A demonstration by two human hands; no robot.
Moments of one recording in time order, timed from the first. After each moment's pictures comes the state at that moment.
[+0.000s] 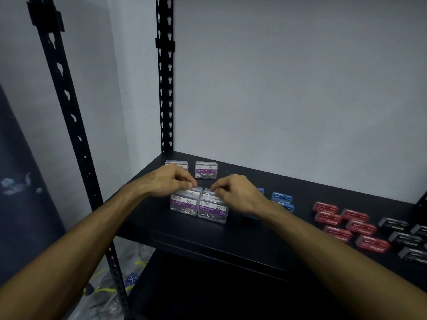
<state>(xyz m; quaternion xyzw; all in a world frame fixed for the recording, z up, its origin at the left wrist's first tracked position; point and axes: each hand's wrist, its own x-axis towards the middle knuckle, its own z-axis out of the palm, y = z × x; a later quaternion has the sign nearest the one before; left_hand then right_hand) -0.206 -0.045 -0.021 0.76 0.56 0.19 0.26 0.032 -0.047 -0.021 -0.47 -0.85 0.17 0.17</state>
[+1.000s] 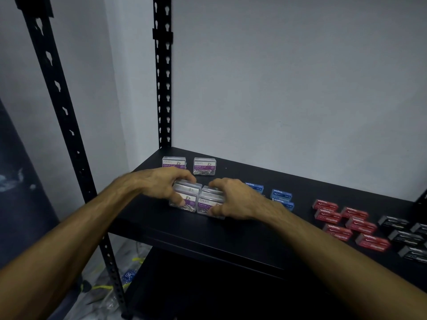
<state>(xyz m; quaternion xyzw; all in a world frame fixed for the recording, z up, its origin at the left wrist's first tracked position) -0.209 -0.046 -0.018 0.78 0.55 0.07 0.30 0.031 -0.048 -0.028 -0.45 -0.88 0.11 0.06</state>
